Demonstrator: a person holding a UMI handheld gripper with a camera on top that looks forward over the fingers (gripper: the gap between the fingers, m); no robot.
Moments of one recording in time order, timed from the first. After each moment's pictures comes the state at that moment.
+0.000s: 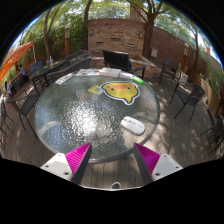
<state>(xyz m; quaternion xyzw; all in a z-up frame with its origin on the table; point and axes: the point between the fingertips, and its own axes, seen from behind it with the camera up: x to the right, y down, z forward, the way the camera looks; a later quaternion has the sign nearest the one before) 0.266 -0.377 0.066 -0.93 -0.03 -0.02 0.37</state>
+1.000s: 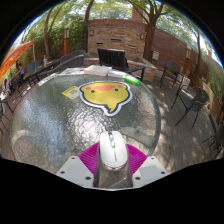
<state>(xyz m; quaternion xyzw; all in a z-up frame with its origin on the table) 0.356 -0.234 -0.011 -0.92 -0.05 -0.02 0.38</state>
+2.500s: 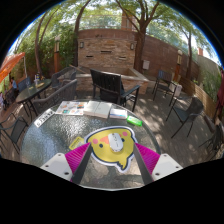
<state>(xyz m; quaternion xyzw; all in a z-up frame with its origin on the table) 0.290 -0.092 0.143 -0.90 0.00 -0.05 0.44</state>
